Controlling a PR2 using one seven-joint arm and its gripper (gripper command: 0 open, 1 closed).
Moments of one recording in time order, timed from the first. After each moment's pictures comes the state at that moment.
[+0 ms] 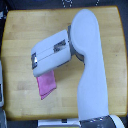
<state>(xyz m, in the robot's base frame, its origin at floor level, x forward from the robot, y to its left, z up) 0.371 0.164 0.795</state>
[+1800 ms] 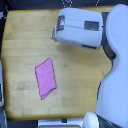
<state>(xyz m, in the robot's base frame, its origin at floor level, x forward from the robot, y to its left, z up) 0.476 0.001 0.871</state>
